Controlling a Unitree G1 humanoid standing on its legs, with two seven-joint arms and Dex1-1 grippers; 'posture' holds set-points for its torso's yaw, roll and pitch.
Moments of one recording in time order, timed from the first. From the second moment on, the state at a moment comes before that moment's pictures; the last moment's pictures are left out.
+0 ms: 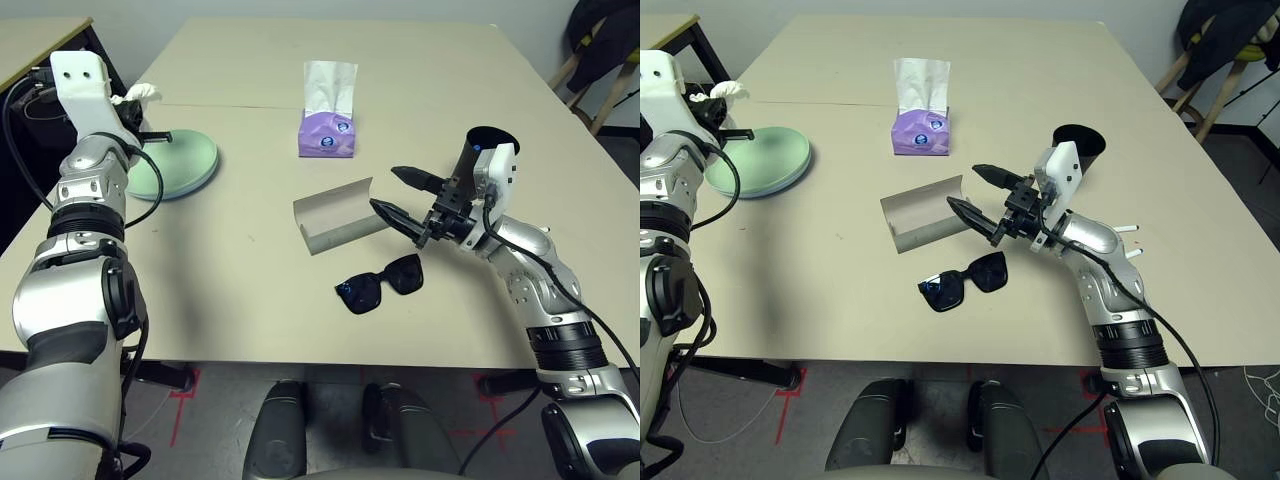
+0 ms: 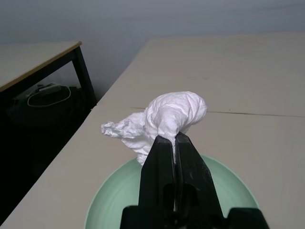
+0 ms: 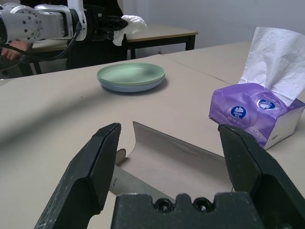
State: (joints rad) left arm -1.16 0.67 0.23 1.23 -0.08 -0.03 -0.21; right arm -0.46 -0.34 0.00 0.05 0.41 0.16 0.86
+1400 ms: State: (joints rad) left arm -0.70 0.65 0.19 0.55 -0.32 0.17 -1.14; right arm -0.54 -0.35 0.03 0.07 0.40 0.21 0.87
